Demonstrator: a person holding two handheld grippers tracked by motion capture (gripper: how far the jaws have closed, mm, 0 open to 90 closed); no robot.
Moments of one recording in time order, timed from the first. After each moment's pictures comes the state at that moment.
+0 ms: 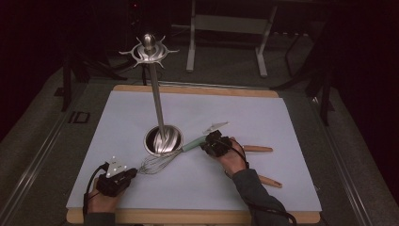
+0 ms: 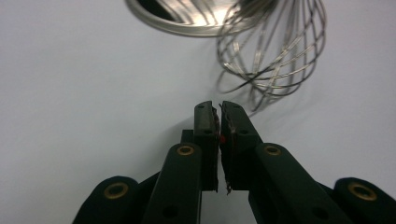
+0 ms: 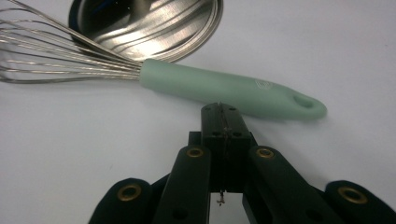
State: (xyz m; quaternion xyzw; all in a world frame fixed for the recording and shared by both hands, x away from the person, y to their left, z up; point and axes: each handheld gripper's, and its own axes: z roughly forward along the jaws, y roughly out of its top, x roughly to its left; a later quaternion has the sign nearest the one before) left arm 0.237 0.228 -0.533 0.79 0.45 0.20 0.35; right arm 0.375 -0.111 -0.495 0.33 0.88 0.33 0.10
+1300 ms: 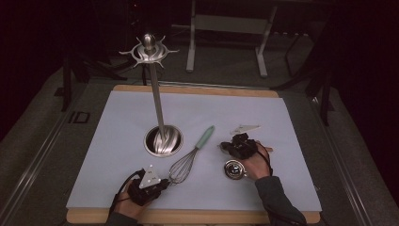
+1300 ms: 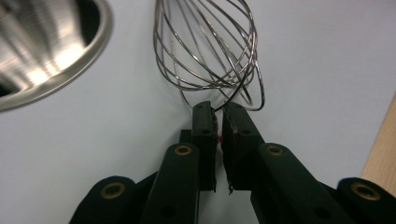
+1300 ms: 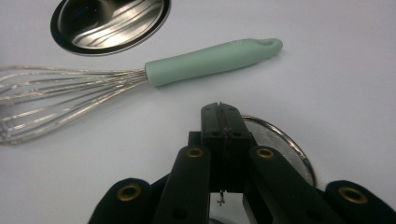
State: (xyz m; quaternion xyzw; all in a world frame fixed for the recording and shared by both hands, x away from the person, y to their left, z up) left arm 0.228 0.141 -0.533 0.86 0.31 0.14 0.38; right arm 0.360 -0.184 -0.481 0.37 0.85 0.36 0.12
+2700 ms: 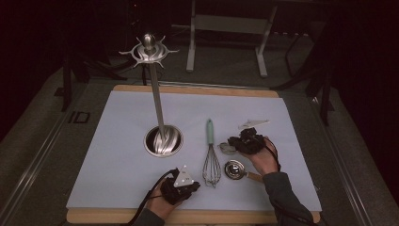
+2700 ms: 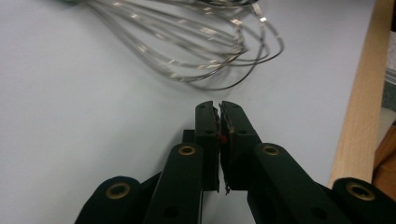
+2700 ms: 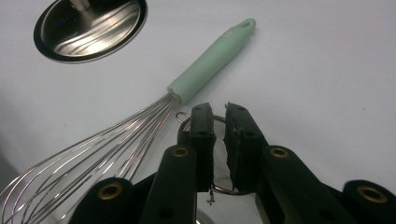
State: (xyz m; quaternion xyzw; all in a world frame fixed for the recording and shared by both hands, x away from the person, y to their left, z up) left arm 0.241 0.064 -0.532 0.87 0.27 0.10 0.40; right arm 0.371 -0.206 -0.467 0.39 0.84 0.36 0.13
